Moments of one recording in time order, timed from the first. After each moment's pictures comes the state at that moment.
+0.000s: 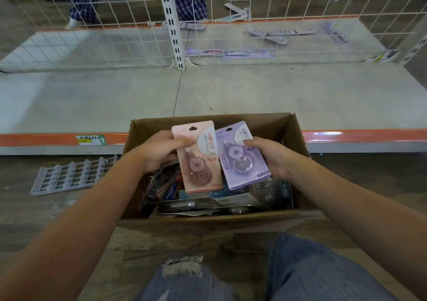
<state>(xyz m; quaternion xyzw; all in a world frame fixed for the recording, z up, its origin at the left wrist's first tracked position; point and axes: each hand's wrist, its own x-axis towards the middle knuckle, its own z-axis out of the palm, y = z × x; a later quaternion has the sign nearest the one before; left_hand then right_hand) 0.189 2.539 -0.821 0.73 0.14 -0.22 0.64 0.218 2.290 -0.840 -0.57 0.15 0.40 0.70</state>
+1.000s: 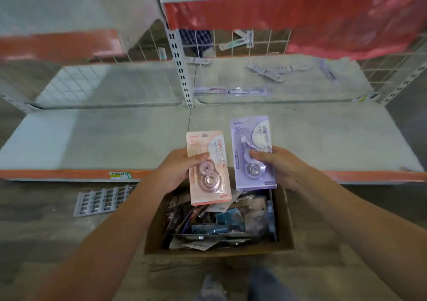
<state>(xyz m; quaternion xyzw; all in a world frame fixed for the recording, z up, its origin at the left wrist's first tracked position) 0.229 2.510 -0.659 0.67 0.21 -0.19 0.69 0.270 2.272 -0.673 -0.57 0.13 0.31 0.74</state>
